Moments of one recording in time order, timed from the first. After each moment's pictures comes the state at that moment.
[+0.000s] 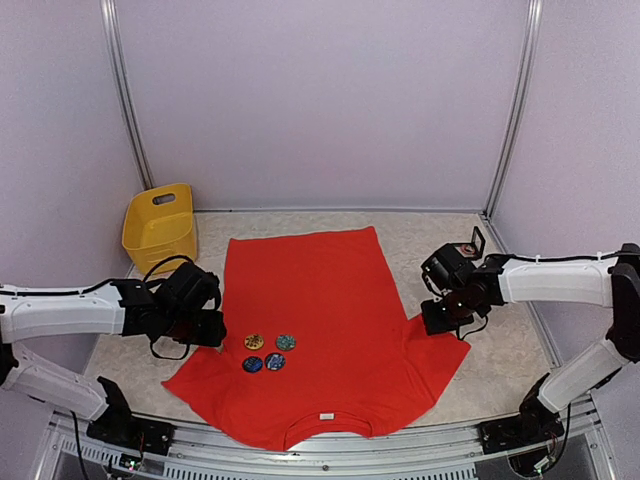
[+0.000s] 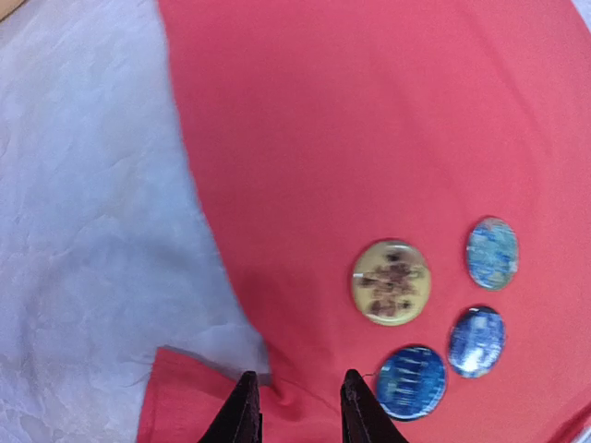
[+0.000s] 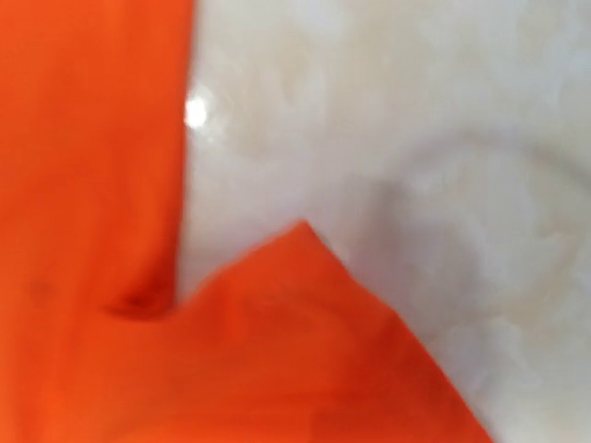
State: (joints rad) left arm -0.82 1.24 0.70 -0.49 -0.22 -0.61; right arm 0.68 1.45 0.85 -0.57 0.18 0.45
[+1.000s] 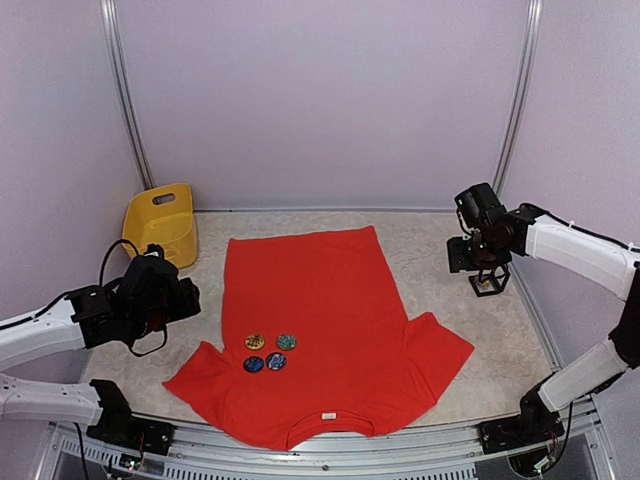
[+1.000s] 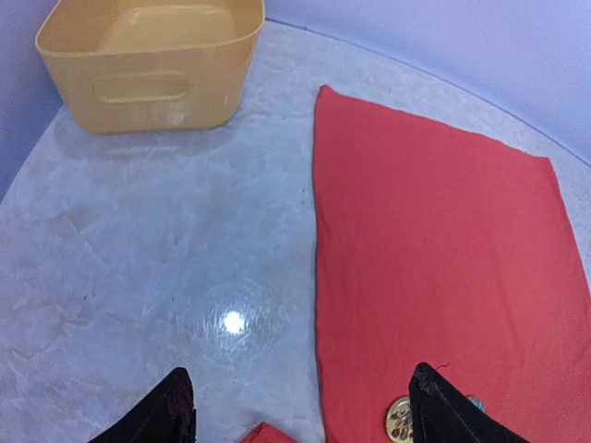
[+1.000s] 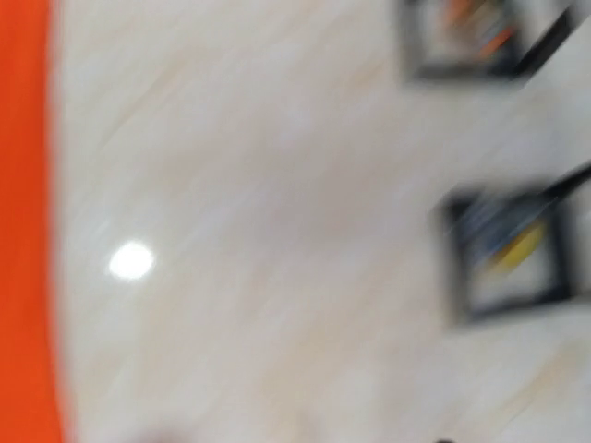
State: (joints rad) left arm -0.75 0.90 0.57 -0.47 -0.57 -0.81; right arm 0.45 1.38 1.08 -0.67 0.32 0.35
